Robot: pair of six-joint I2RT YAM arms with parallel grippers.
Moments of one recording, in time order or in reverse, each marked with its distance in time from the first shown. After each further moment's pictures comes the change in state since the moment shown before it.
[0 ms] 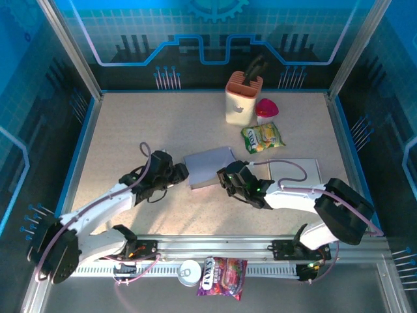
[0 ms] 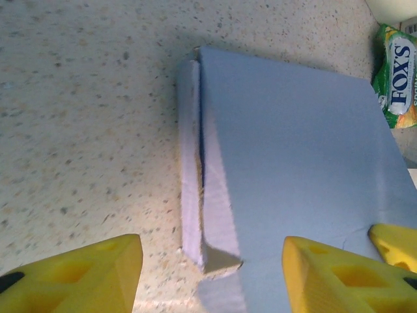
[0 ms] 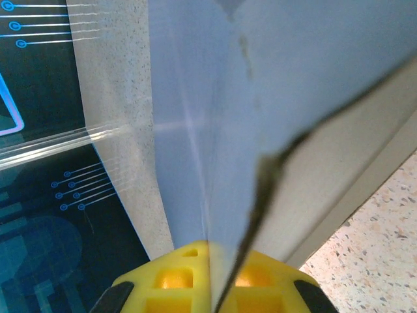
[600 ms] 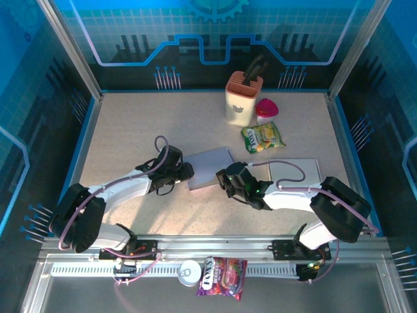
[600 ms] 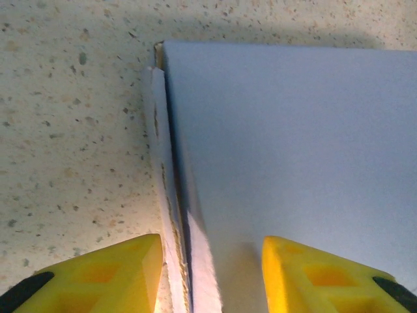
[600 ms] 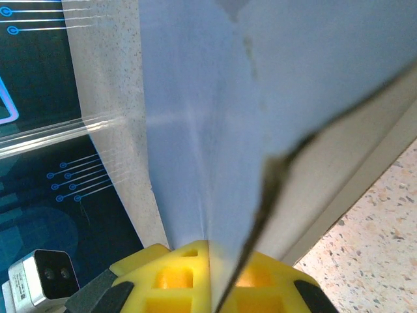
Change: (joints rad) left arm 0.019 0.256 0.054 0.109 0.028 0.099; right arm 0.000 0.024 -0.025 0.058 -0.029 -0.011
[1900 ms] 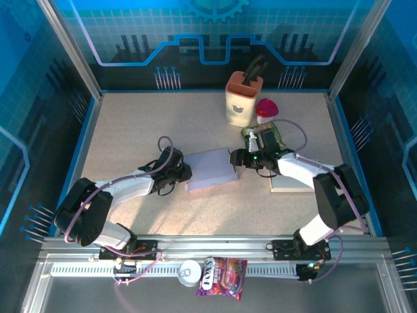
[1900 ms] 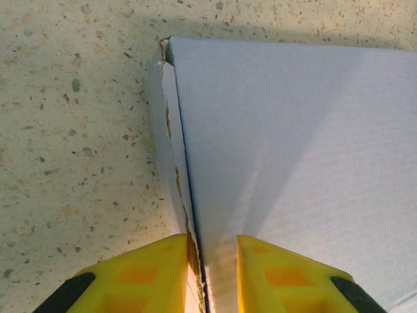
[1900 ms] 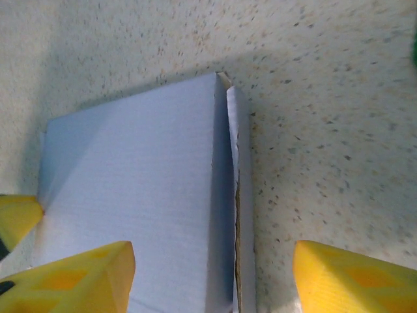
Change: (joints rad) left arm 0.007 0.056 -0.034 0.112 -0.014 0.086; right arm -0.492 0.116 0.271 -0.433 -0.547 -1.304
